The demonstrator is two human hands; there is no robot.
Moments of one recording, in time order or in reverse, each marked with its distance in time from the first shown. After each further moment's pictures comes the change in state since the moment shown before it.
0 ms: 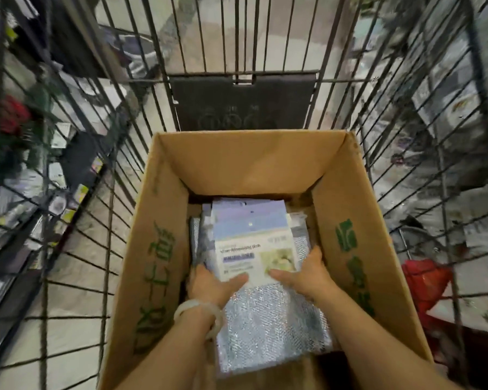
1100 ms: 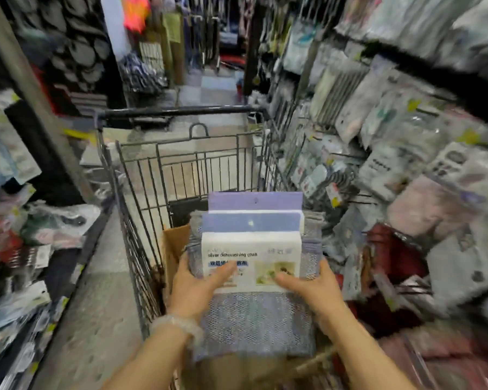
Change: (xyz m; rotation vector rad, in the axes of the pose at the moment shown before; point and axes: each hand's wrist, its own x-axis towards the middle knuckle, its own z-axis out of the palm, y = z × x) left_hand -0.287 0.106 -0.156 -0.300 -0.335 0.629; right_hand -0.344 -0.051 -0.075 0.728 0.343 -0.487
